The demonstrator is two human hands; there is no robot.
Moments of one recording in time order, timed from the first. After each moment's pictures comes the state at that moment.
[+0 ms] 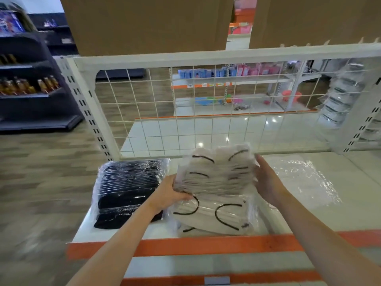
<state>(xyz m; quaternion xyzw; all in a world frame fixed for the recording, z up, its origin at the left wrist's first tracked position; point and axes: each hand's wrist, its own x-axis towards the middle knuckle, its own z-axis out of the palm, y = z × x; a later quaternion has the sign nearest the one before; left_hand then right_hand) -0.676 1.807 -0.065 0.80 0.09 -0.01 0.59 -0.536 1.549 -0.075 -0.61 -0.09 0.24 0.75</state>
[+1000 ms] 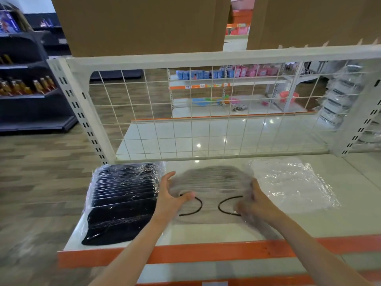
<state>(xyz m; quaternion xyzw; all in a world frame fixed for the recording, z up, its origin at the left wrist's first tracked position) -0.672 1.781 -0.095 0.73 0.15 0.19 0.64 -0.565 1.544 -0.100 -0.78 -0.17 0.22 0.55</state>
